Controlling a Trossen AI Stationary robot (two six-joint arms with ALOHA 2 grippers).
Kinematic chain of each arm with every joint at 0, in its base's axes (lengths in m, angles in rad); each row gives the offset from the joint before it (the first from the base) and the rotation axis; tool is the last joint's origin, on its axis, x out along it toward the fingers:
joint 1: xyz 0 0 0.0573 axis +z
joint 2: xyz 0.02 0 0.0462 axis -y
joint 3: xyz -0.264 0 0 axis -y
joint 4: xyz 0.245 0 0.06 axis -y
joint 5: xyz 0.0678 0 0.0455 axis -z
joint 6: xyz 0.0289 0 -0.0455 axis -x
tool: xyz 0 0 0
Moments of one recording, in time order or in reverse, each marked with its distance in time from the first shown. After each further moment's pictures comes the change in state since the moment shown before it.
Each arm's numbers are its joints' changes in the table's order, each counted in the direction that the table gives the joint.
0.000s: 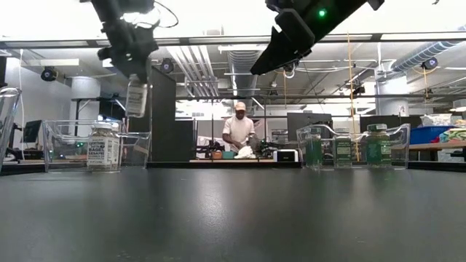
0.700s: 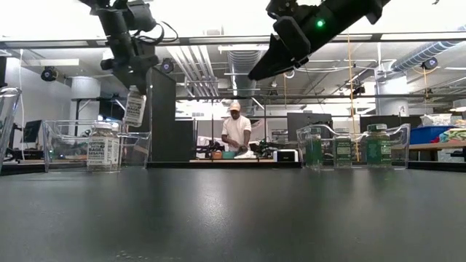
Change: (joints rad) left arm 0.147 -0.076 -0.005 0.045 0.056 -0.103; right arm -0.033 0.000 -0.077 0.144 -0.052 -0.001
